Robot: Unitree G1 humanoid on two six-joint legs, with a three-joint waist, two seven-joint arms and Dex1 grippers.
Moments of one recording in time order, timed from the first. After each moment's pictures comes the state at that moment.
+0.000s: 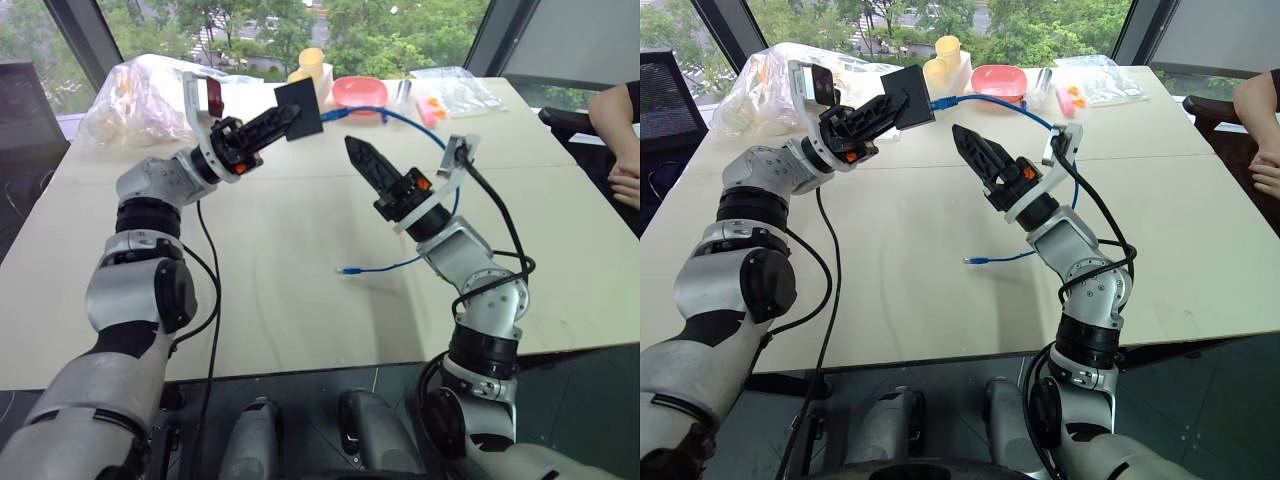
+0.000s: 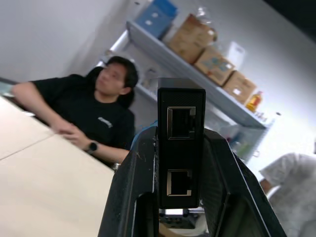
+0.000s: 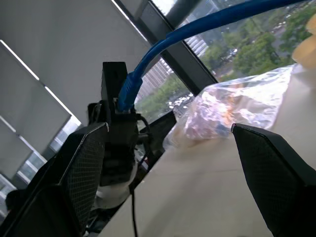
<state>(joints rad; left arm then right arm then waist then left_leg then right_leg) -1.22 0.37 0.35 0.96 -0.55 0.81 -1.47 -0.59 0.02 -0.33 -0.24 0.94 0.84 0.30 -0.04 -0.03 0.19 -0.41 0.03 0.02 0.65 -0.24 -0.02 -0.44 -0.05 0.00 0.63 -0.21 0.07</state>
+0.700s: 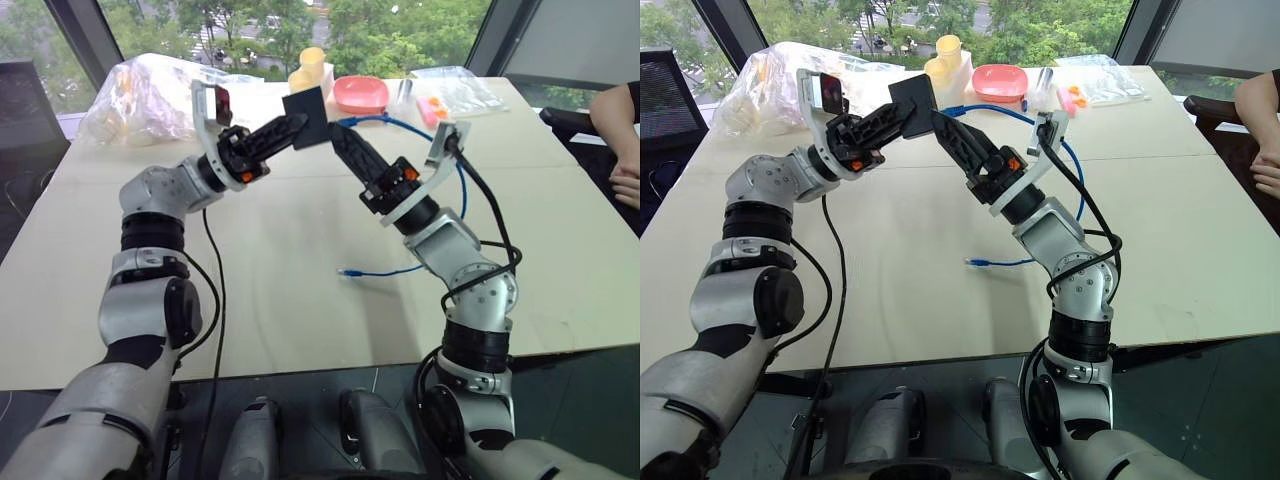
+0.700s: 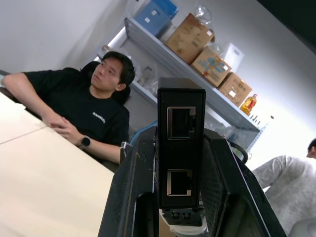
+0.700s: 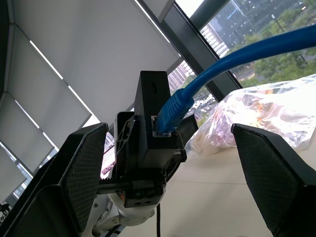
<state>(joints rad) -1.13 0.34 0.33 0.81 -0.63 0.89 -1.38 -0.60 0.01 -0.23 -0.23 0.98 0.76 0.29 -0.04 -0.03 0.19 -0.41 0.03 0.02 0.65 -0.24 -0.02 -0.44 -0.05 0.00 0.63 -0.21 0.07</state>
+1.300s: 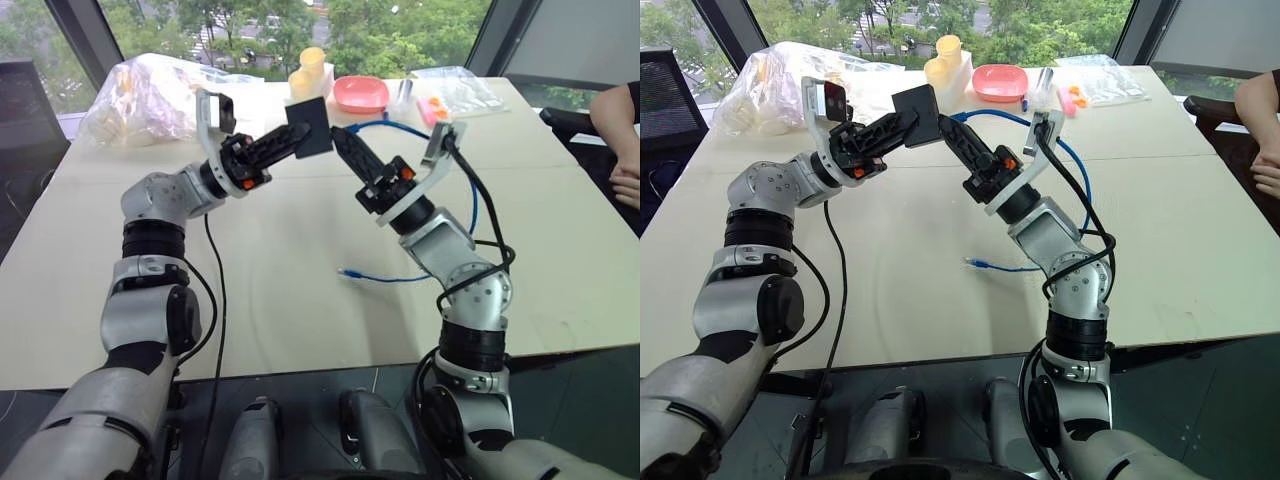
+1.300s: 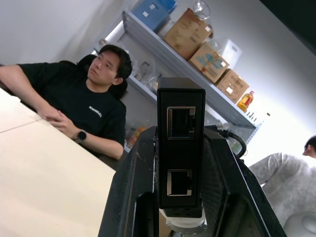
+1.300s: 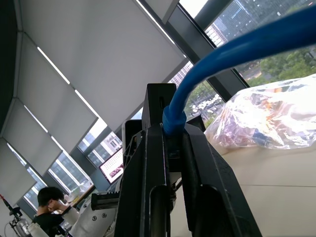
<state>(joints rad) -1.10 0.34 0.30 0.76 -0.67 0.91 -1.37 -0.60 0.02 -0.21 -0.21 1.01 0.73 0.28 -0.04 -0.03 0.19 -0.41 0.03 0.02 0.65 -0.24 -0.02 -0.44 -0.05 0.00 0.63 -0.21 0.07</state>
